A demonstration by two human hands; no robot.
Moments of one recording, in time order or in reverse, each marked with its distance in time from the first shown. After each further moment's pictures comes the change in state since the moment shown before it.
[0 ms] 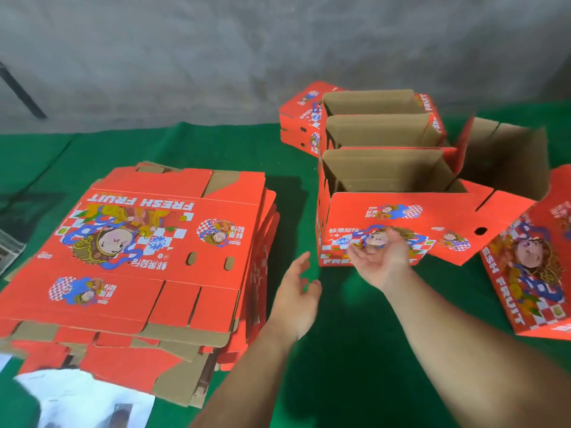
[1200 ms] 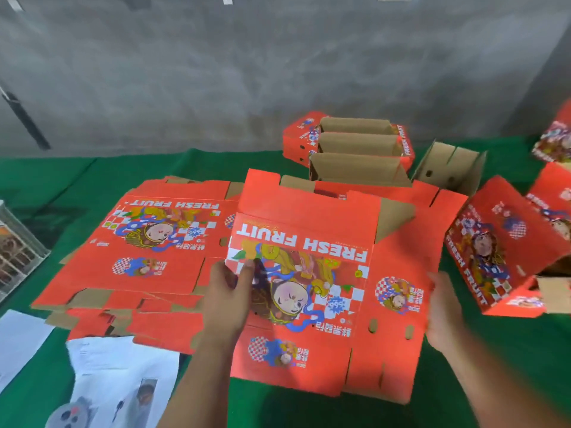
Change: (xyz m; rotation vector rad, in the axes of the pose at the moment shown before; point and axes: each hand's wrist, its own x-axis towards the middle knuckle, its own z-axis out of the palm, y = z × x) left_hand -0.101 -0.010 -0.126 0.085 0.467 0.171; right_hand -0.178 0.005 -0.093 -0.564 0.268 -0.407
